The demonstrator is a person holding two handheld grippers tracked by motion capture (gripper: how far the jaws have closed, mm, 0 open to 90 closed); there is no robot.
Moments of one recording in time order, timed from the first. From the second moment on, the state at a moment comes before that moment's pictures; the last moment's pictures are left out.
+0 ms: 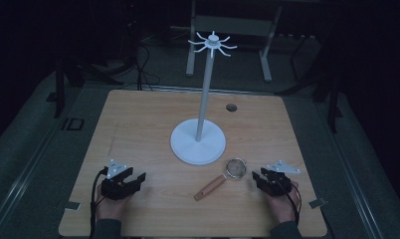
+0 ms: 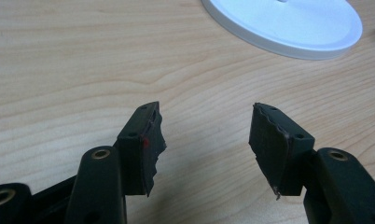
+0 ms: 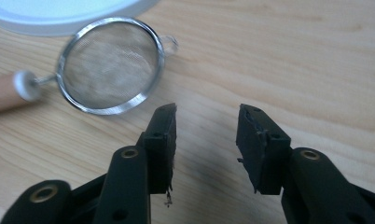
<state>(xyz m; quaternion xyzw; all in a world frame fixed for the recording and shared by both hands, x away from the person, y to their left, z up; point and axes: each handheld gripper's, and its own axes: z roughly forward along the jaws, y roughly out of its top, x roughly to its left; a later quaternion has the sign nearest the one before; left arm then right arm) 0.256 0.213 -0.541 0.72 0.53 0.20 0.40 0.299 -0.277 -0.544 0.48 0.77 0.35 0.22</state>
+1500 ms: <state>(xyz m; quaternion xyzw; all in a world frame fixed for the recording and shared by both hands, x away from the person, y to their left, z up) 0.257 0.212 -0.542 0.73 0.53 0.20 0.40 0.344 -0.170 -0.537 0.31 0.88 0.28 0.22</state>
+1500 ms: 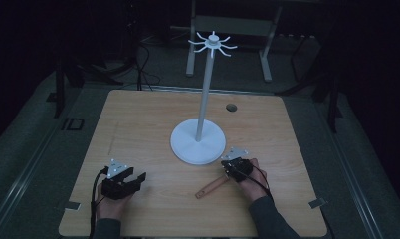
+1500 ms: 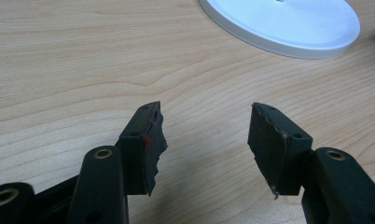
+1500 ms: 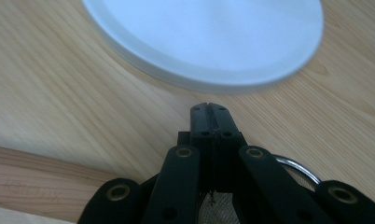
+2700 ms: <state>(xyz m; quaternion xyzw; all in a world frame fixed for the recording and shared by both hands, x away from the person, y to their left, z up) 0.260 0.210 -0.543 0.73 0.52 0.19 0.40 0.330 -0.238 -0.510 0.34 0.87 0.26 0.23</state>
